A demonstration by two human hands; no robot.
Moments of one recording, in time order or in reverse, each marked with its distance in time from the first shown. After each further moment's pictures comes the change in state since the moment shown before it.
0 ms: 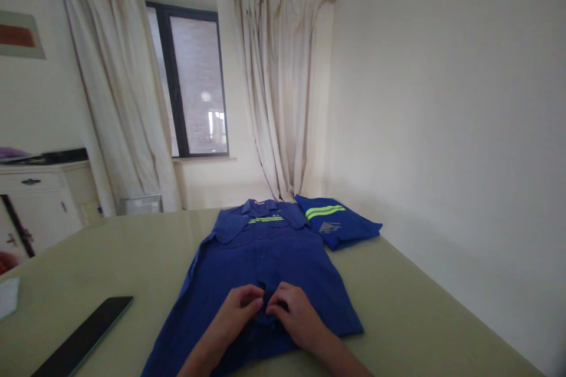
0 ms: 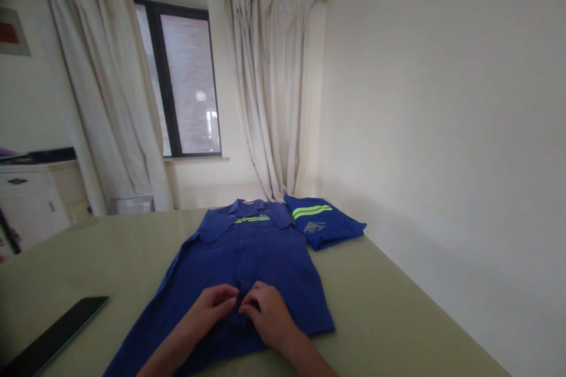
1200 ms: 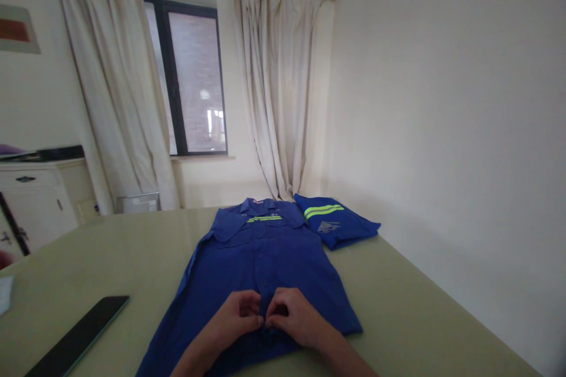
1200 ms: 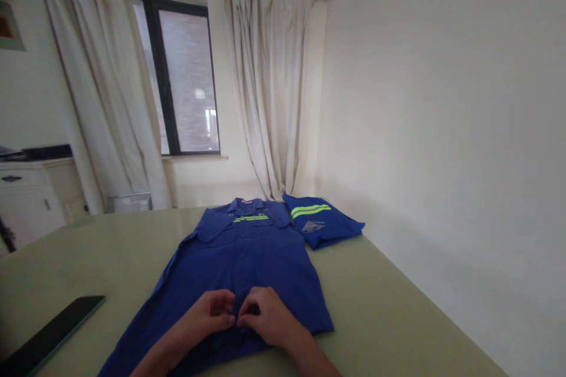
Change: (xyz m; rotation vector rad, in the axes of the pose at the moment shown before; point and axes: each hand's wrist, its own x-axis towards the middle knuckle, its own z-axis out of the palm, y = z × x) left_hand -0.009 0.006 -0.003 -0.054 -0.204 -0.035; right_hand -0.002 0.002 -0.011 0.058 -0.179 0.050
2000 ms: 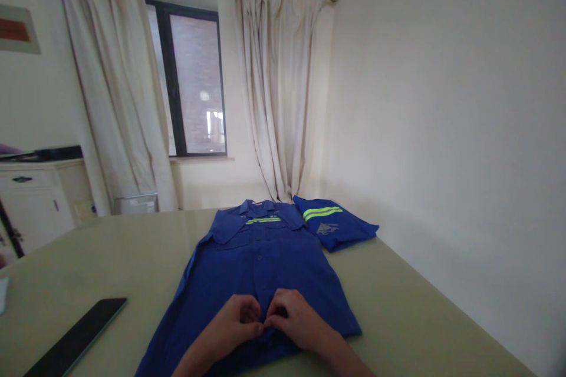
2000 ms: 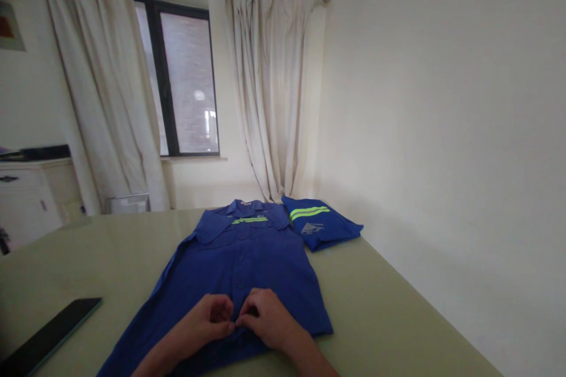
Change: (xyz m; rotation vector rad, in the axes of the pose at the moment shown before) left_hand -0.011 0.015 0.004 0.259 0.050 0.013; right_hand -0.001 -0.002 -0.003 -0.080 0.020 -0.015
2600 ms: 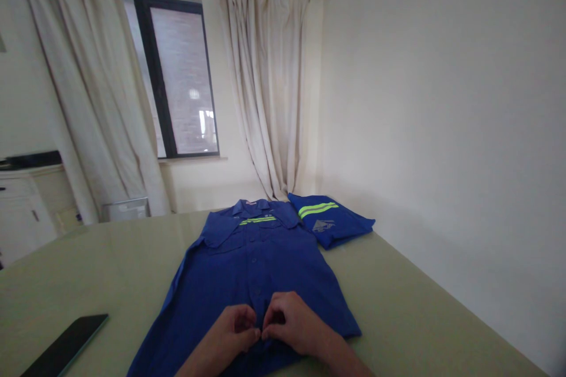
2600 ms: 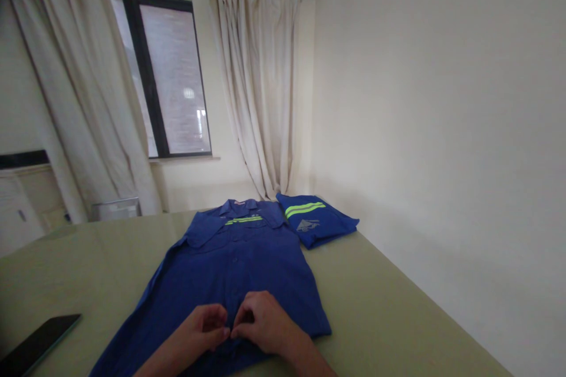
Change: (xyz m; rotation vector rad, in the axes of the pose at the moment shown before) left_hand 0.009 -0.024 0.015 -0.091 0.000 -0.090; right_hand -0.002 -0.002 -0.004 0.052 -0.038 0.046
